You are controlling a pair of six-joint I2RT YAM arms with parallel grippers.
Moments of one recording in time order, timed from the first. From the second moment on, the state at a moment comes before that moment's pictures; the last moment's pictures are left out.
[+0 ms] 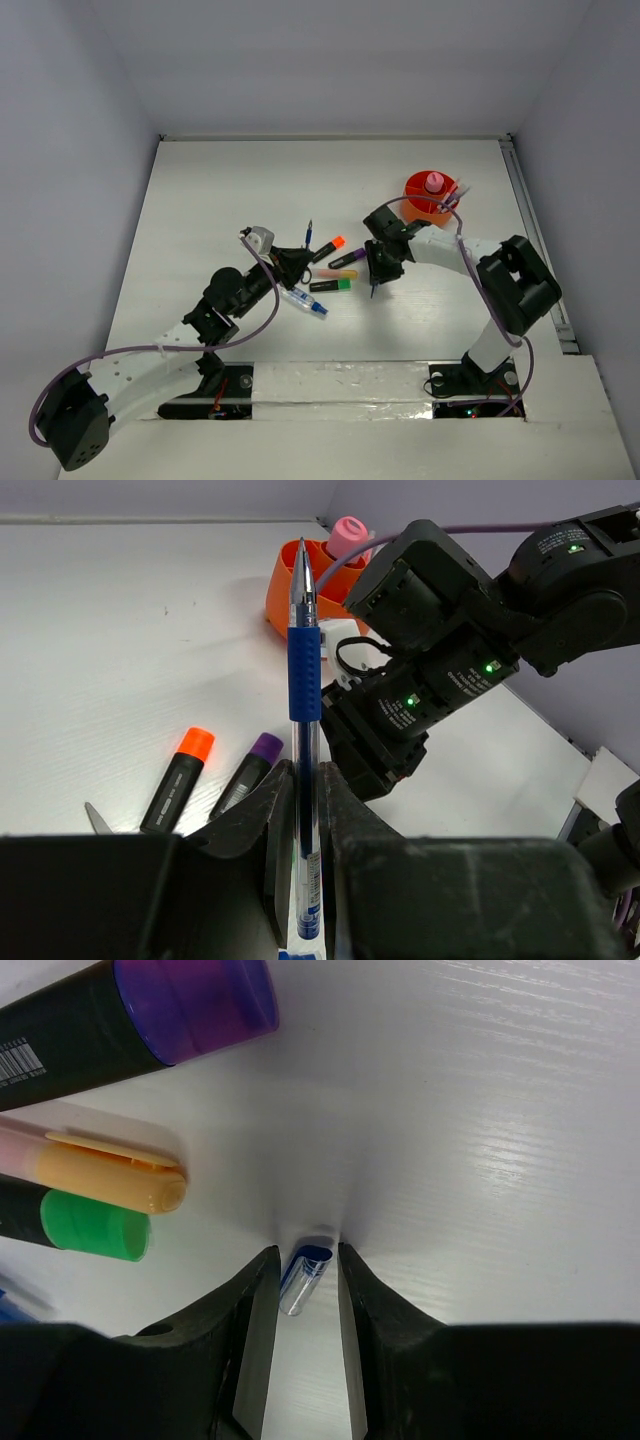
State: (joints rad) left arm -0.76 0.76 0.27 0.55 0.00 -0.39; right arm 0.62 1.69 1.01 -0.55 -0.03 0.50
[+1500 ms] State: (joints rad) left arm -0.76 0.85 0.25 0.65 0.12 -0.41; right arm 0.72 1.33 1.09 -0.26 0.26 0.55
